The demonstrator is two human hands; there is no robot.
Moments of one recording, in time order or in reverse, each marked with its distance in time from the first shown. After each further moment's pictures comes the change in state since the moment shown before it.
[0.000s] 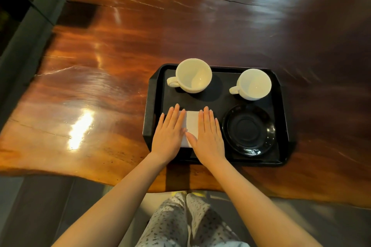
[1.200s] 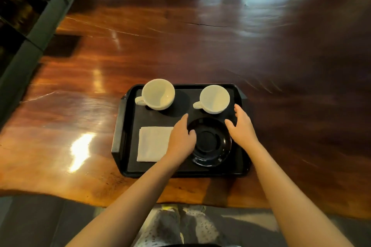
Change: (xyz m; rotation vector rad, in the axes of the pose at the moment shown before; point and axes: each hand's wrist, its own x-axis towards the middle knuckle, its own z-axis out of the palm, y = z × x) left_hand 0.041 0.151 -0.066 -0.867 -0.091 -0.380; right_hand 0.028 0.179 -0.100 0.725 0.028 0.322
